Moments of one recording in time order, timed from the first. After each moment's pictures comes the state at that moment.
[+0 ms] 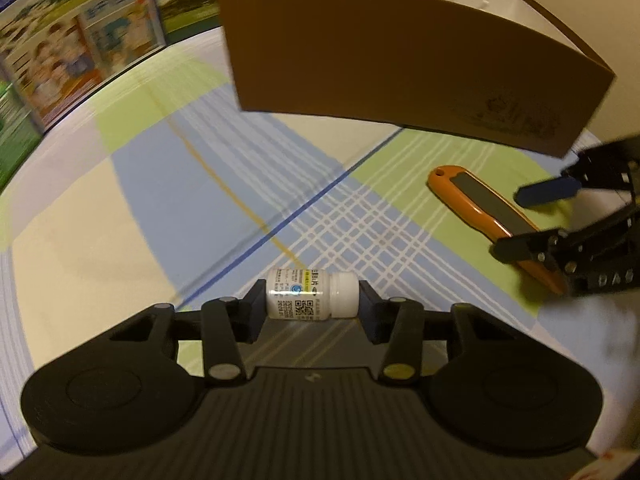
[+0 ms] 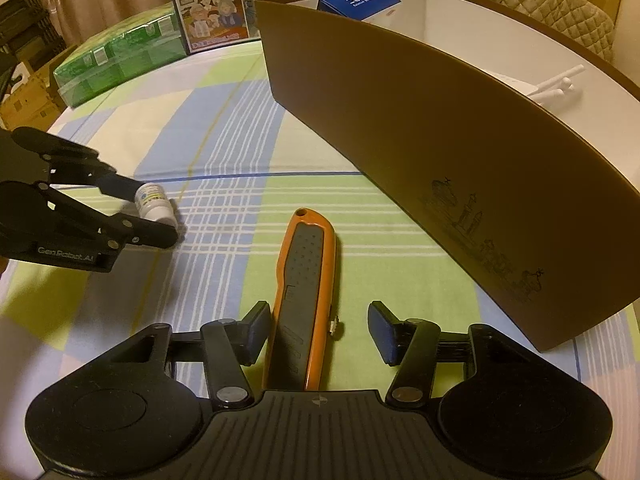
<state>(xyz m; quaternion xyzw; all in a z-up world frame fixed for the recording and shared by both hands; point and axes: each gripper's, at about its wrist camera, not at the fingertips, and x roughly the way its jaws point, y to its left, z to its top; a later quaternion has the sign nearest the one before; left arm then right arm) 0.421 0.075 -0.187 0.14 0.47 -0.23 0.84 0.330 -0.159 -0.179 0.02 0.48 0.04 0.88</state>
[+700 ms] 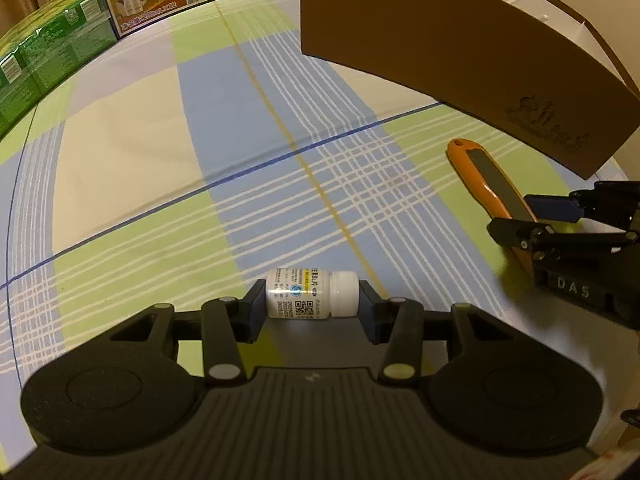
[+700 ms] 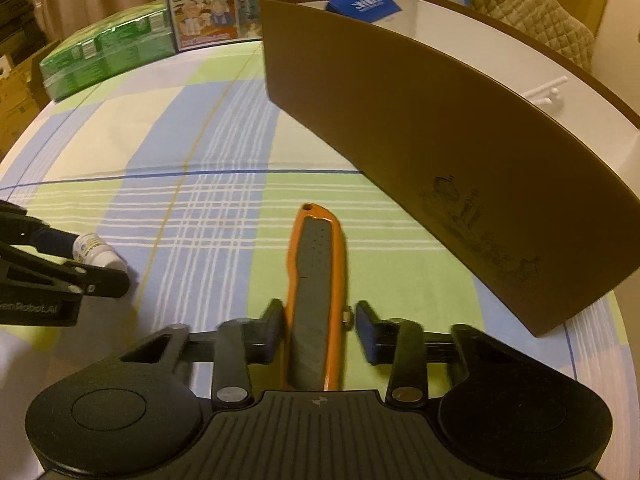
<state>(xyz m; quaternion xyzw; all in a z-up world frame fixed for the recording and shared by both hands) 0.378 0.080 -0.181 0.07 0.52 -0.12 0.84 0.321 -0.135 -0.181 -0.01 0.47 0.00 0.88</state>
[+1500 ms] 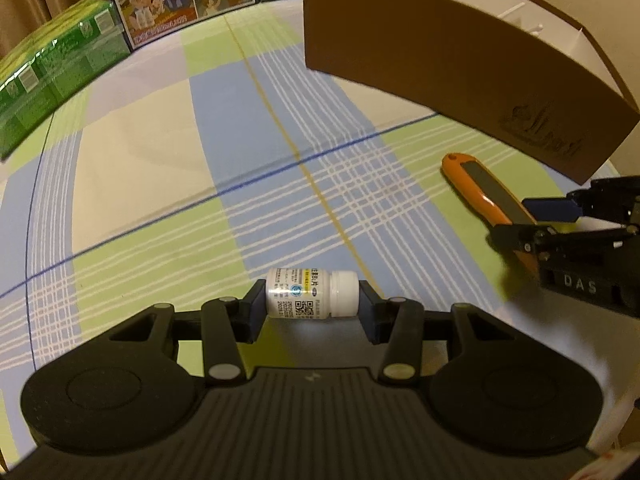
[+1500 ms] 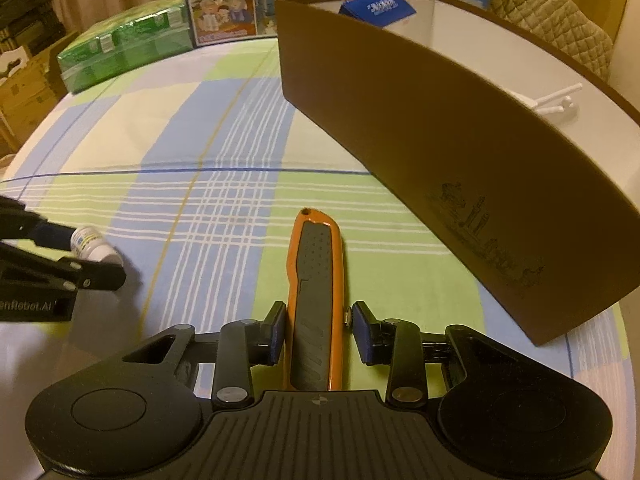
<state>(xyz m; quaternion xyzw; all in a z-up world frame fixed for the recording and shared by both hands) 0.366 0.076 -0.162 0.07 0.51 -0.11 0.85 0.319 -0.142 -0.171 -0.01 0.47 0.04 0.88</state>
